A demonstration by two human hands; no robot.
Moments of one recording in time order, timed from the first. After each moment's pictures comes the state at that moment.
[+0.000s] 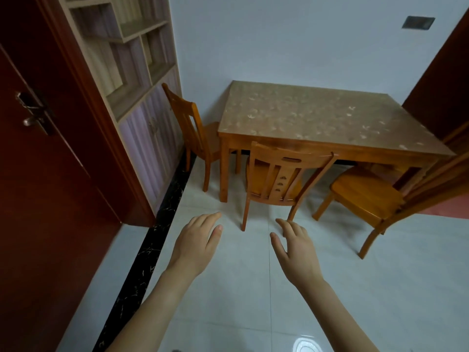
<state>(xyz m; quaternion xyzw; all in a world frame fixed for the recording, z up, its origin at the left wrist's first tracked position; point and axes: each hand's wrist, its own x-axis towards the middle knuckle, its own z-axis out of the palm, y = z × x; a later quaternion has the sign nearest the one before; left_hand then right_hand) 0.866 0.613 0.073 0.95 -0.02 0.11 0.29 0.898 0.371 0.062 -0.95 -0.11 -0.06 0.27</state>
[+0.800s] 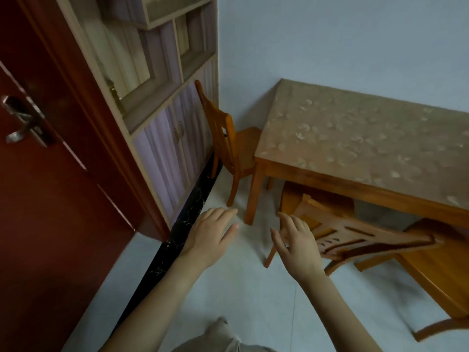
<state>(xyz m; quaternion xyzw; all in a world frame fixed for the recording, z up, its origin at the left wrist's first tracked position) 1.186 0.747 0.054 0.96 0.01 0.08 0.26 1.251 0.526 0.040 -0.94 -0.22 -0.02 0.25</state>
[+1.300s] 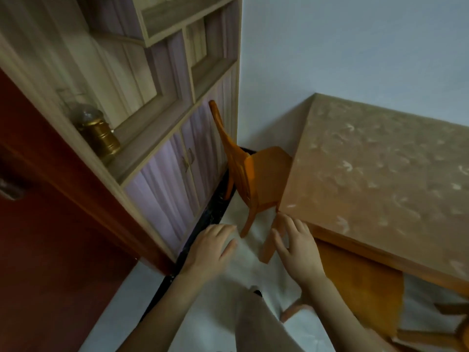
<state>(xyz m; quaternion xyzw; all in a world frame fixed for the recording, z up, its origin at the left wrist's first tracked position) 1.423 0.880 0.020 0.96 0.07 0.06 0.27 1.521 0.678 0.032 -0.92 -0.27 0.04 0.27</state>
